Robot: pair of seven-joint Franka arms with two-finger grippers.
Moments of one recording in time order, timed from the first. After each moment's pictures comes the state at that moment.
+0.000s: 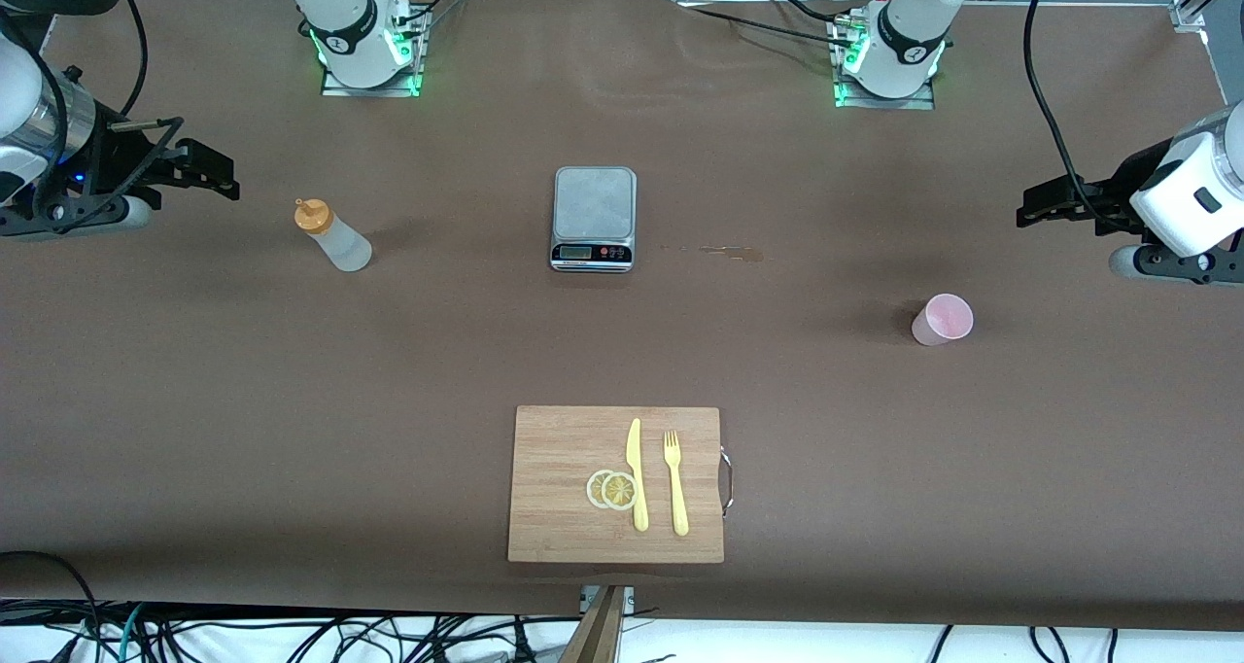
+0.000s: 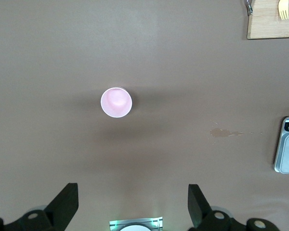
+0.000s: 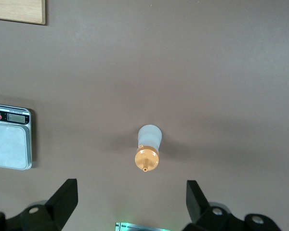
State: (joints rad) left arm -0.03 0.17 0.02 -1.45 -0.08 1.40 0.03; right arm 0.02 -0.01 0.04 -1.70 0.04 1.57 -0.06
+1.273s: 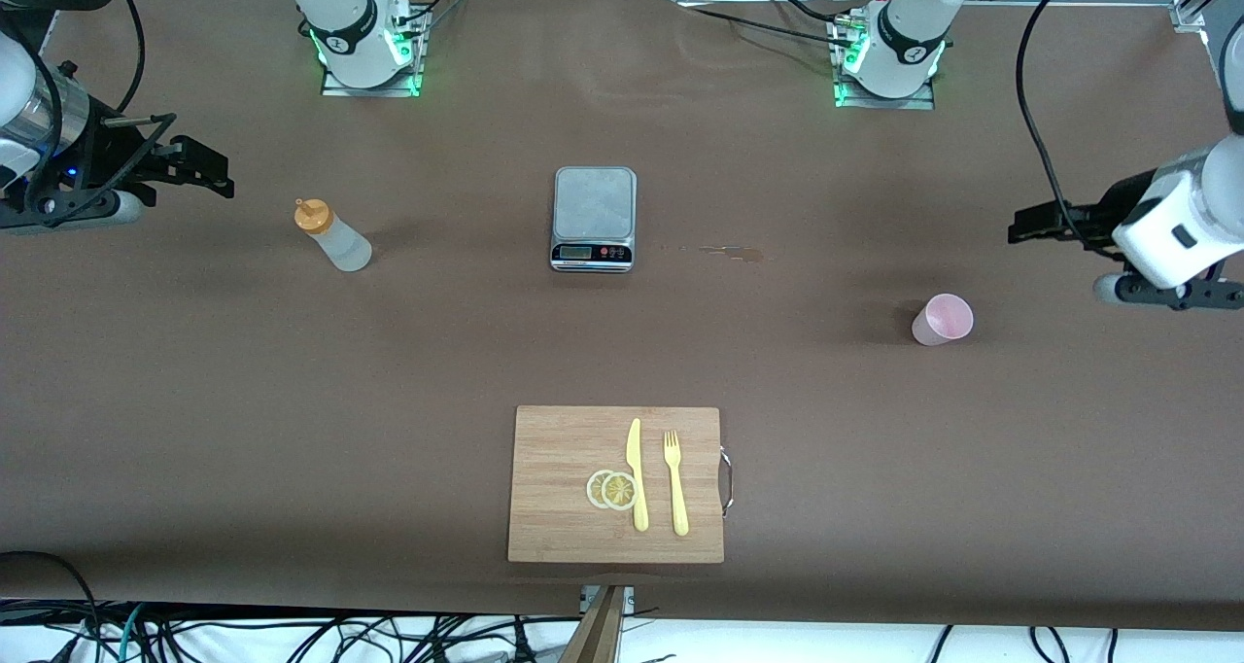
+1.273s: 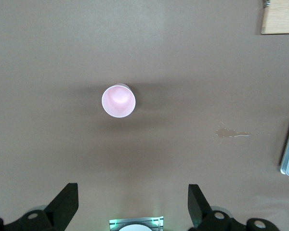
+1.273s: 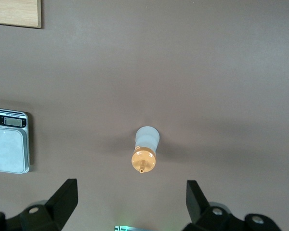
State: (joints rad) left arm -0.02 0.25 0.03 -1.45 -0.08 1.43 0.03; right arm 0.02 -0.02 0.03 -1.72 0.04 1.60 -0.06
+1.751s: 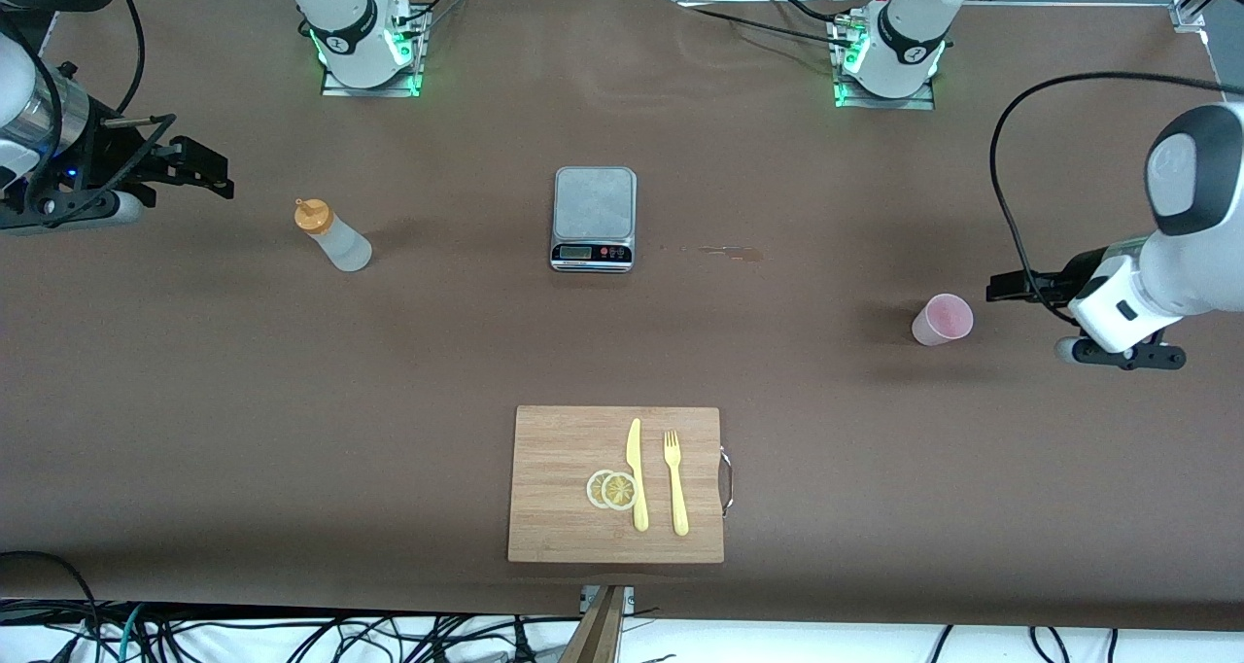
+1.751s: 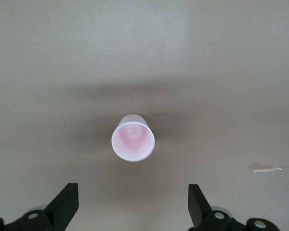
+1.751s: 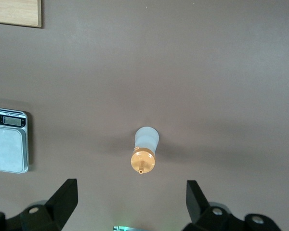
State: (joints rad) left arm 0.00 0.31 0.06 -1.67 -0.08 1.78 0.13; right arm 0.02 -0.02 0.03 -1.72 0.04 1.60 -0.09
